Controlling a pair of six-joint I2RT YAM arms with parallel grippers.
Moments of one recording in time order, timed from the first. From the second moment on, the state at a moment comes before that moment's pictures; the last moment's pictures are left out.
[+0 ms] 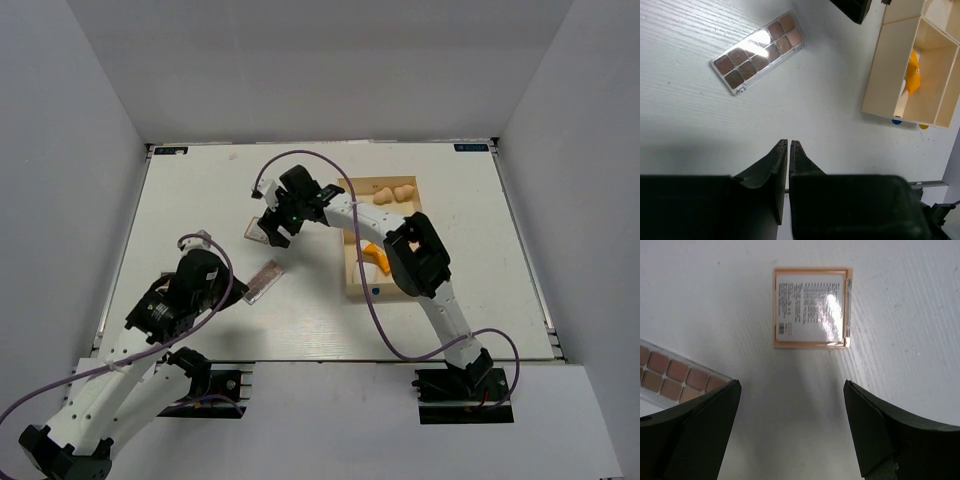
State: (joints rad) left arm -0.53 0.66 0.71 -0.80 -0.14 -0.89; right arm 0.81 2.30 1.90 -0.43 -0.37 -0.32
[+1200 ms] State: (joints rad) left arm -0.53 0.76 0.71 -0.79 -0.14 -0.93; right arm 0.84 2.52 2.14 -0.40 -0.34 -0.36
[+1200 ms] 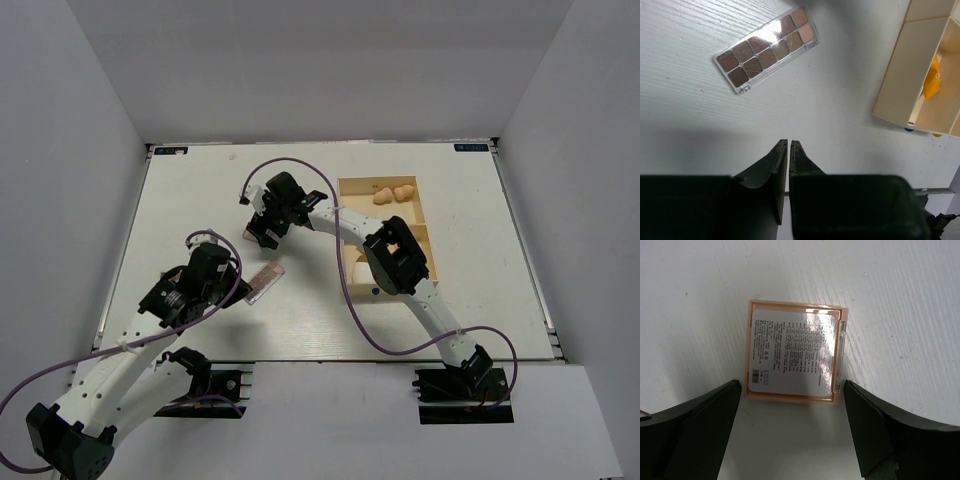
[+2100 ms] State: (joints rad) left arm -0.53 0.84 0.65 -0.68 -0.11 -0.84; right arm 0.76 2.23 2.00 -0.42 -0.49 -0.34
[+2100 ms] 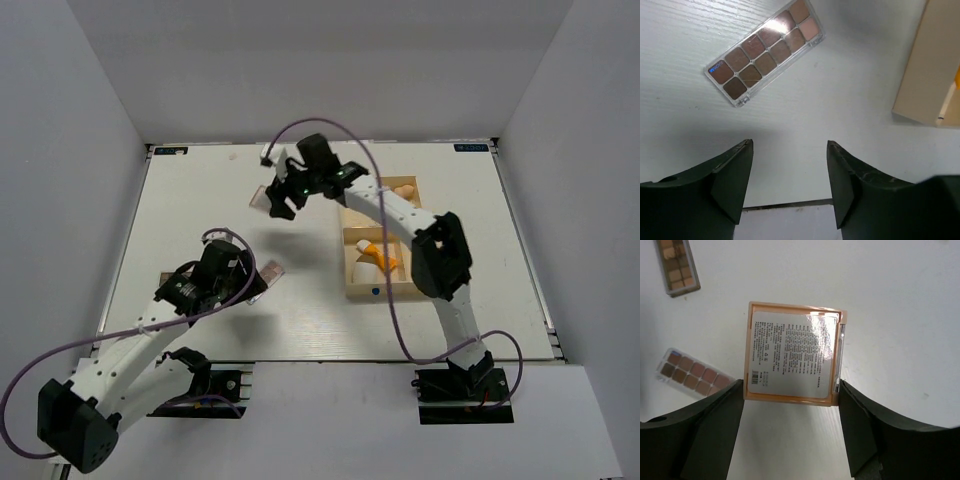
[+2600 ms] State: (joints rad) left arm -0.53 1.33 0.80 -0.57 -0.09 -0.38; right arm 0.38 1.57 1.46 -0.74 -0.40 -0.57
